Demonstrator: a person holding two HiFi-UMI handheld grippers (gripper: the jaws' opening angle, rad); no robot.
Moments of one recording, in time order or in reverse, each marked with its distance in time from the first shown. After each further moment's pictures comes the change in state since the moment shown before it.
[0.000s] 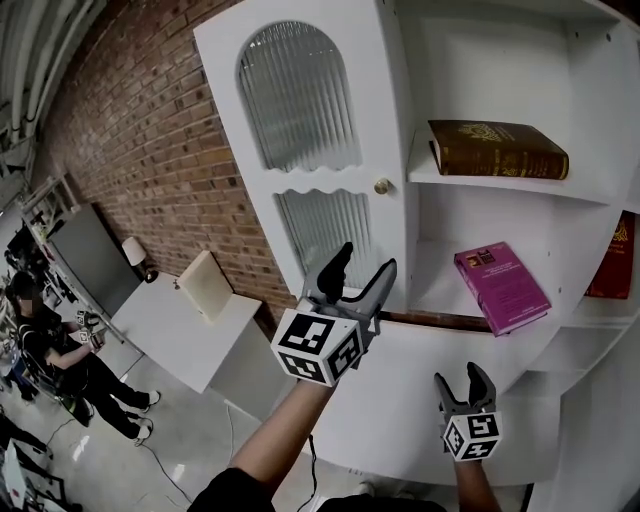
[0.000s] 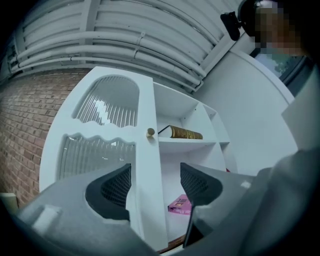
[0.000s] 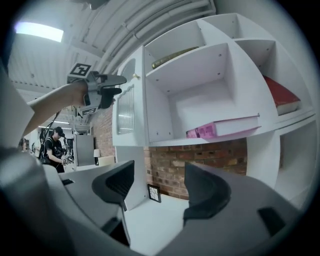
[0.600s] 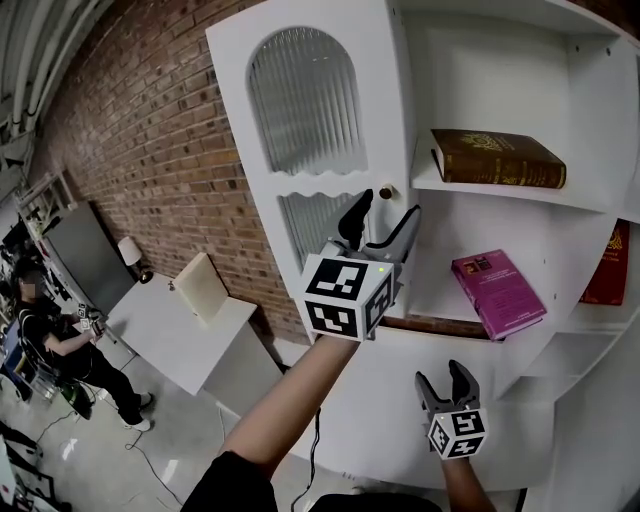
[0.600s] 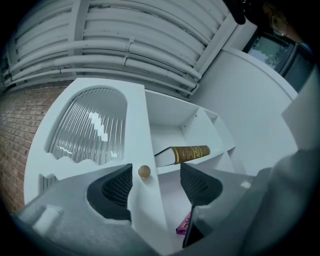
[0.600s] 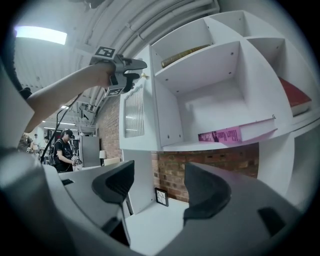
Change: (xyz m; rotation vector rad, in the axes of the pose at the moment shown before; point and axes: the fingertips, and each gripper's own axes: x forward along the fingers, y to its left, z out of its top) left arm 0.054 -0.006 0.073 0.096 -0.084 0.005; right arm 0.018 0.034 0.015 -0.011 -0.015 0.063
